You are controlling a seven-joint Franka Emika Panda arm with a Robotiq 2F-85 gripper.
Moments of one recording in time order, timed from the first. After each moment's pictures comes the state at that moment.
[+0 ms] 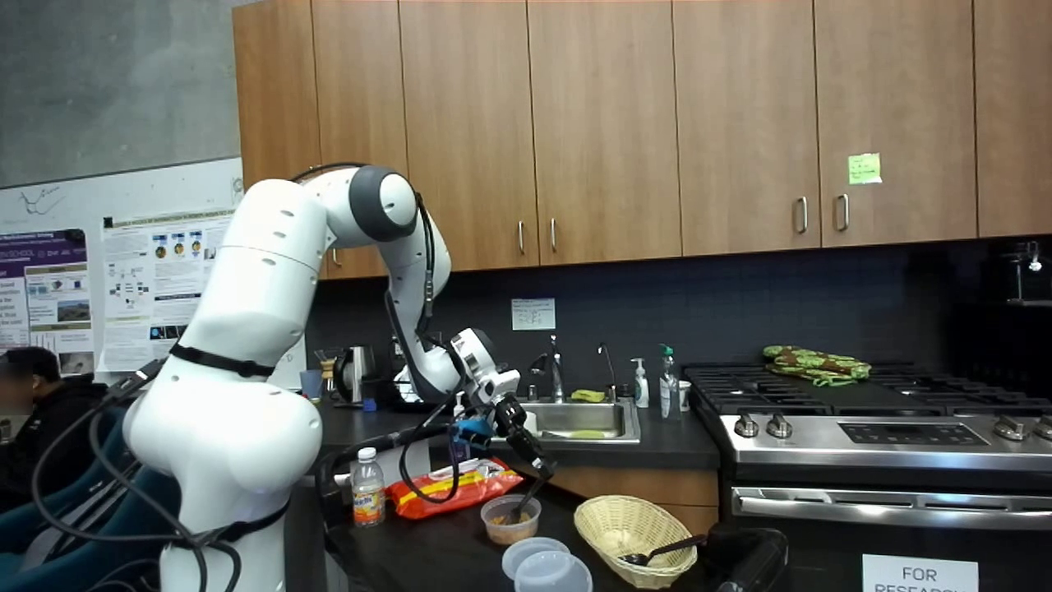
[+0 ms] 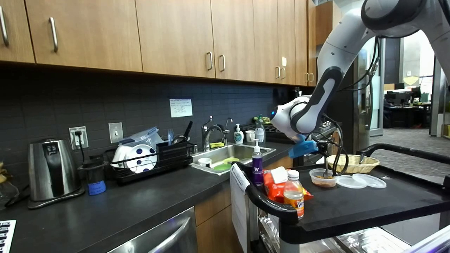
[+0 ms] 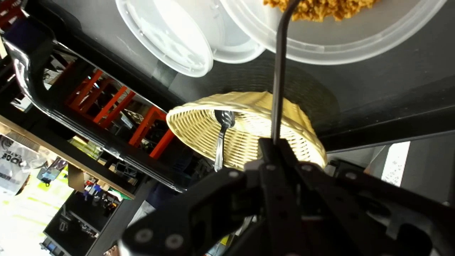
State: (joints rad) arm 0.14 0.33 0.03 -2.14 -0.90 1.92 1.89
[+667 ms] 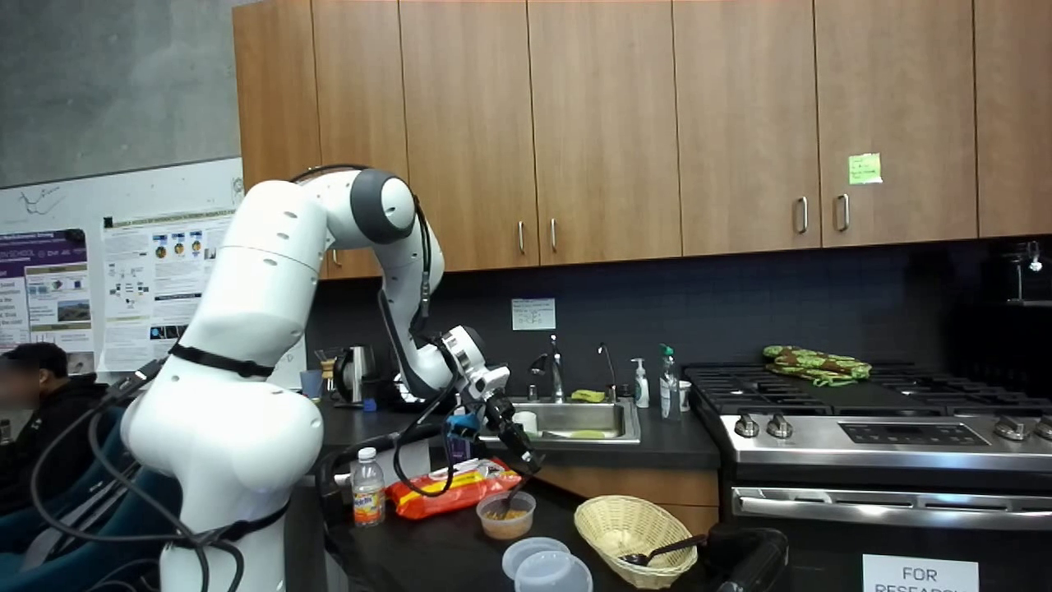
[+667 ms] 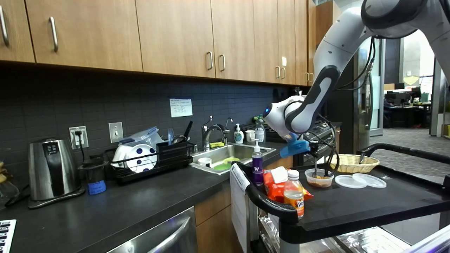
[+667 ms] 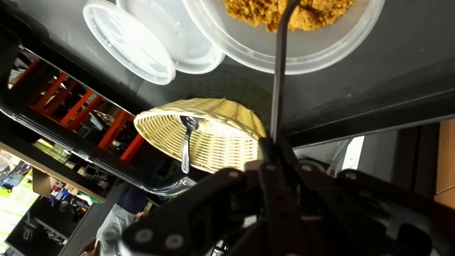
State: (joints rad) arm 0.16 0.34 0.06 -2.11 -0.90 1.96 1.89
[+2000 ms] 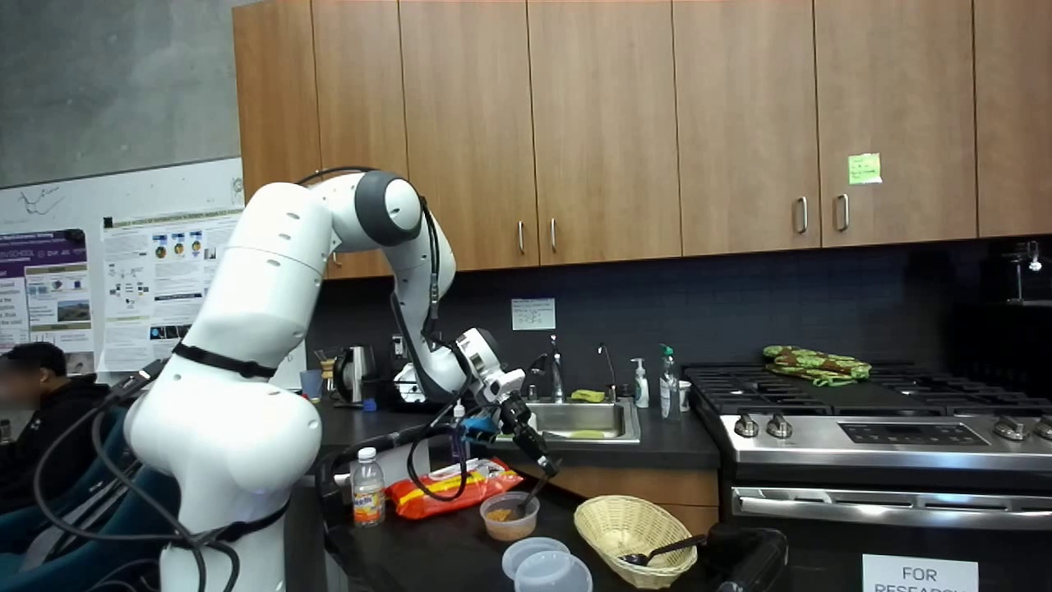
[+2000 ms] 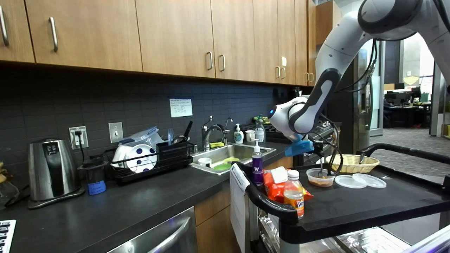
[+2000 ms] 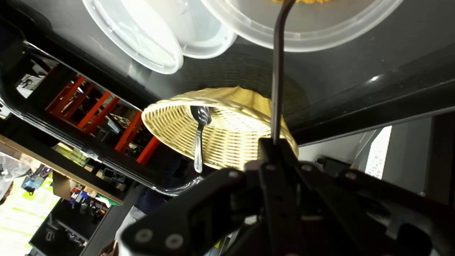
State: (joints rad) arm 0.13 0.36 0.03 -2.09 -0.91 1.96 1.89
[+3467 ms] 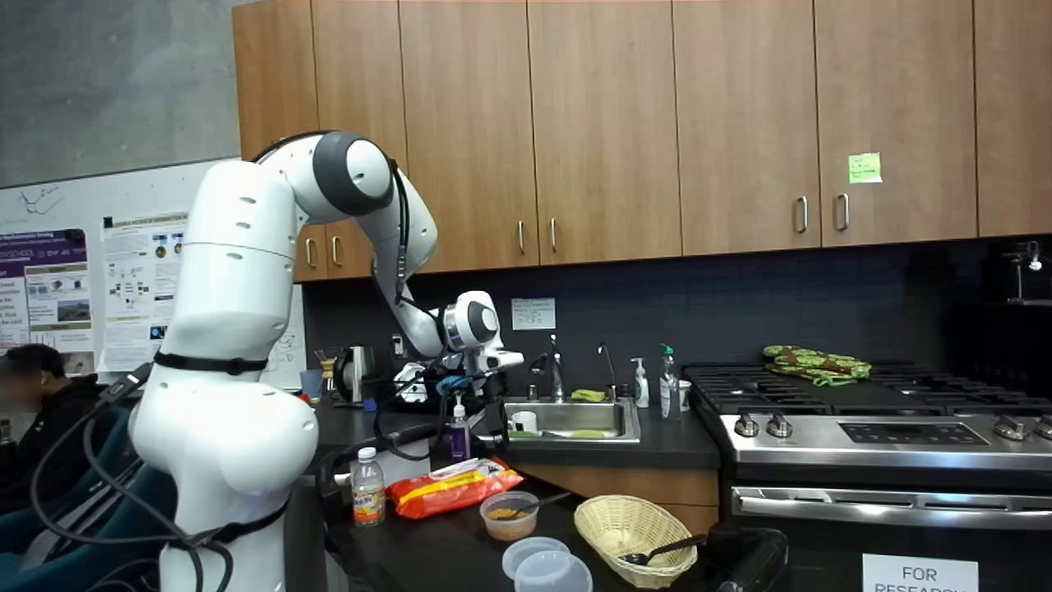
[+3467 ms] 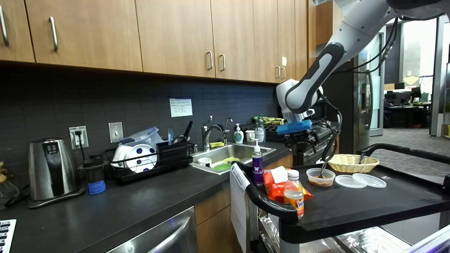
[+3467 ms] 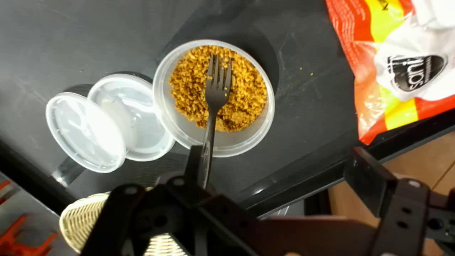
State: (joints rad) arm 0.08 0.15 0.06 -2.21 -0.33 2.25 1.31
